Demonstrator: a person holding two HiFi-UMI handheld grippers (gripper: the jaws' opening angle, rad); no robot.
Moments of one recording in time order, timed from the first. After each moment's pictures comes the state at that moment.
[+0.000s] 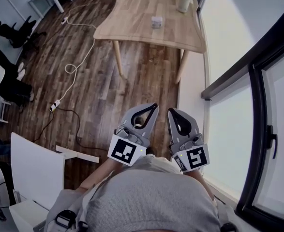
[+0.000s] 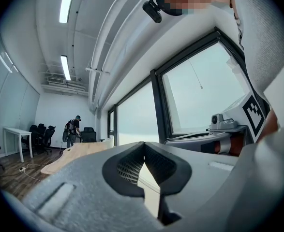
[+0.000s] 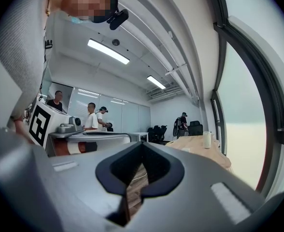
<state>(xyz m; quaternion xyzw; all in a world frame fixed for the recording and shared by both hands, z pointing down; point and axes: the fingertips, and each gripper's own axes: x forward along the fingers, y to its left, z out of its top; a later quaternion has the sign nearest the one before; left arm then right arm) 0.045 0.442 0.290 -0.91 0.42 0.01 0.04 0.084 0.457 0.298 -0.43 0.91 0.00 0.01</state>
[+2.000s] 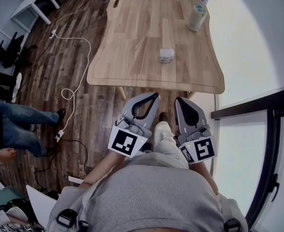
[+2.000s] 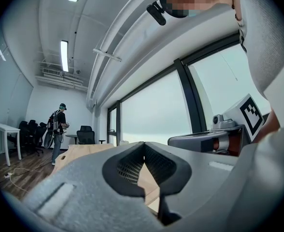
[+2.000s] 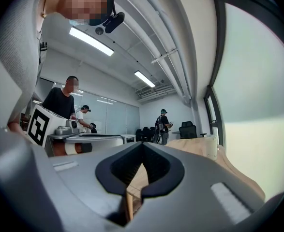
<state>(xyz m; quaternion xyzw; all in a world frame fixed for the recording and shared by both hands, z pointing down) -0.031 0.075 0.304 -0.92 0.39 0.02 0.03 0.026 0.093 0.311 -0.48 0.88 0.00 0.02</state>
